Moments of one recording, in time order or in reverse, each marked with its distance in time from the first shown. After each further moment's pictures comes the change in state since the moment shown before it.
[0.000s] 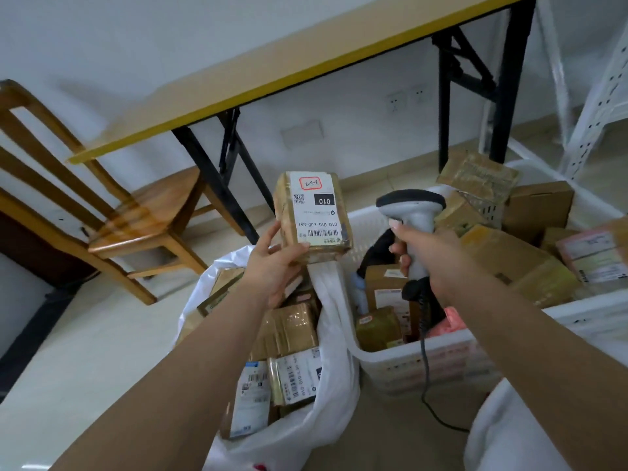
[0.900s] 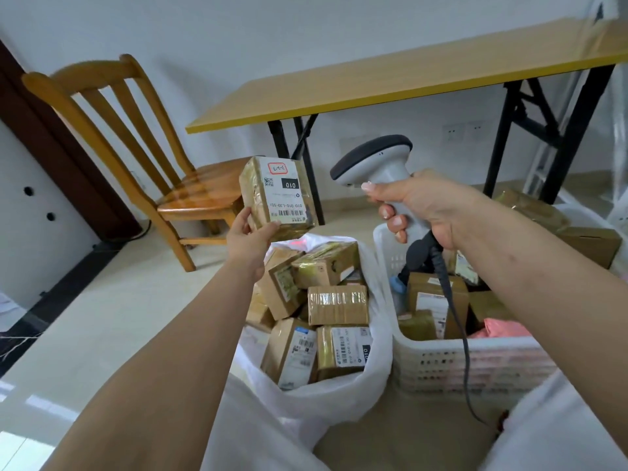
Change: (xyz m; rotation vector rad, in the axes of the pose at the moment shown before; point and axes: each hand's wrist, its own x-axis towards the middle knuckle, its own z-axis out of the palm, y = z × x) left_hand -0.052 0.049 -0.146 -0.127 0.404 0.232; right_hand -0.172 -0.077 0.134 -0.441 -0.420 -0.173
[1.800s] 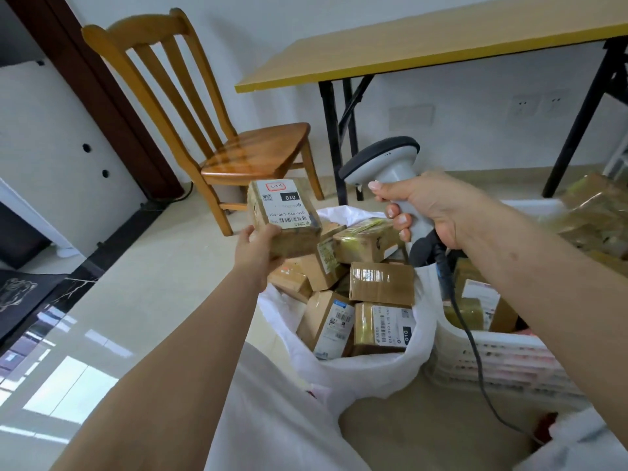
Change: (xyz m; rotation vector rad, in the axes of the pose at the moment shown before) left_hand -0.006 -0.025 -0.084 0.074 0.161 -0.234; right_hand 0.031 0.025 0.063 0.079 -0.137 0.127
